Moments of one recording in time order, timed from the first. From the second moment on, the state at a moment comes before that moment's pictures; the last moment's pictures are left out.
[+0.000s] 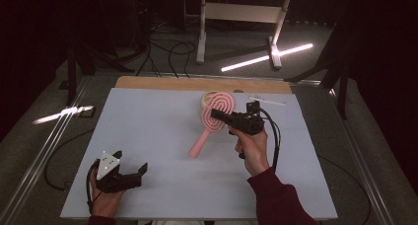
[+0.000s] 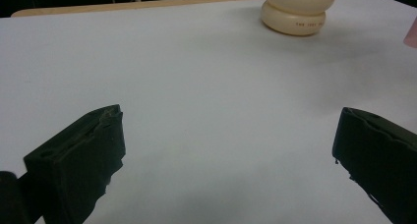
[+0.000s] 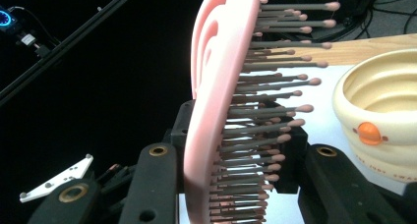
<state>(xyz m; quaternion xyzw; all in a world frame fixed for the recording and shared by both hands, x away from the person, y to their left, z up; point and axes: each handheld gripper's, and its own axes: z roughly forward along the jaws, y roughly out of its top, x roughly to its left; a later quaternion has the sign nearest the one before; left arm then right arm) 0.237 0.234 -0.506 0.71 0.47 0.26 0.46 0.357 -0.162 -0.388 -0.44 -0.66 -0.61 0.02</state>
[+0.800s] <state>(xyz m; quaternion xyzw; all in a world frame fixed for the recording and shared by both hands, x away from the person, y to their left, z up) 0.237 0.235 -0.506 0.71 0.47 0.26 0.46 0.370 -0.178 -0.374 -0.45 -0.65 -0.61 0.01</state>
